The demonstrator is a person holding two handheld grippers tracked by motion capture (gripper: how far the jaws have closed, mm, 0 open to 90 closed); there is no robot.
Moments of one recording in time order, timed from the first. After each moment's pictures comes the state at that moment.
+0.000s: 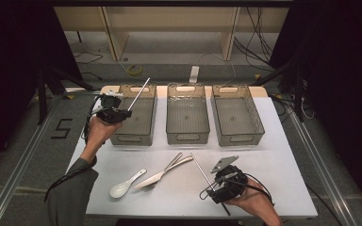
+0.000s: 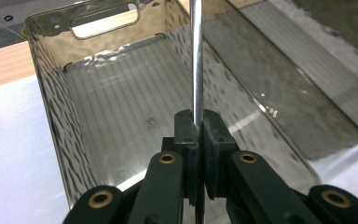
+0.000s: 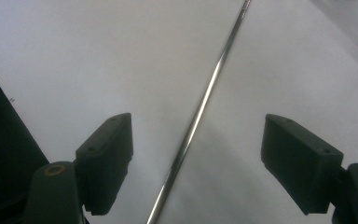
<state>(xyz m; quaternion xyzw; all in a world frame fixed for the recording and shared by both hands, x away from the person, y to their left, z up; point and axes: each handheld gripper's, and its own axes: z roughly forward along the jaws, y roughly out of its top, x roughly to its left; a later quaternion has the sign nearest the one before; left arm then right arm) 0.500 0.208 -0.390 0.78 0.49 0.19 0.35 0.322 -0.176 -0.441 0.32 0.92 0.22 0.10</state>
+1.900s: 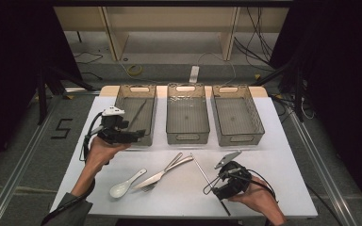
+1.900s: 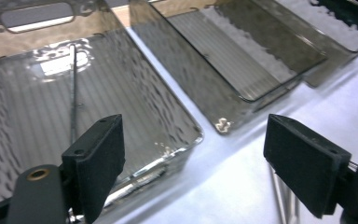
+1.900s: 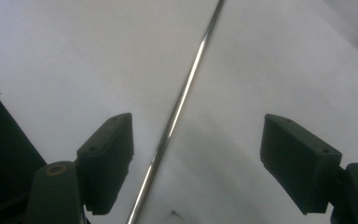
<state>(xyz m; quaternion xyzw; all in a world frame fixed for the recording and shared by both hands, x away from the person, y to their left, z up) 0.422 0.188 -0.387 0.77 0.45 0.15 0.43 0.332 -0.186 -0.439 0.35 0.91 0.19 0.08</state>
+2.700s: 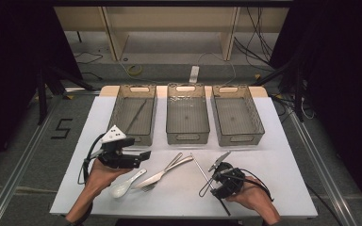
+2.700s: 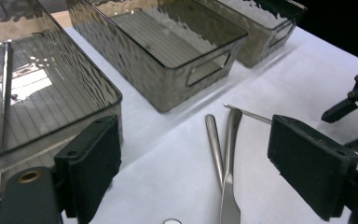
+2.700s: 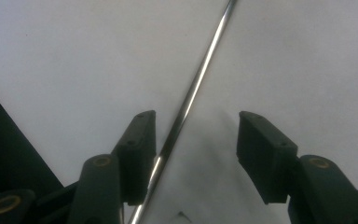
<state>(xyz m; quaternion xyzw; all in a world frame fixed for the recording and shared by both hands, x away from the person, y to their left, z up) 0.361 0.178 -0.408 0.78 0.39 0.13 0.47 0.338 -0.172 -0.451 0.33 0.93 0.14 0.04</state>
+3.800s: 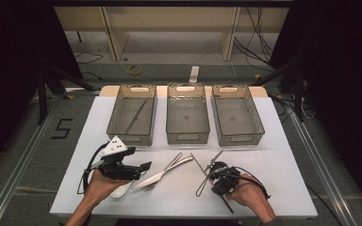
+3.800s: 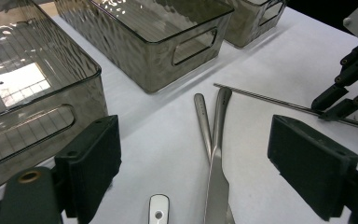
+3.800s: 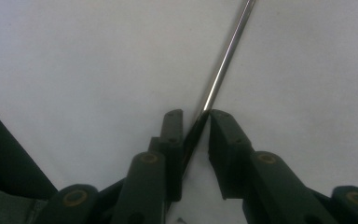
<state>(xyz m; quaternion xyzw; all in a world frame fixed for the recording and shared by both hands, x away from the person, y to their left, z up) 0.342 0.175 -0.418 0.79 0.37 0.14 0.47 0.347 -0.162 -0.457 0.32 0.94 0.10 0.03</state>
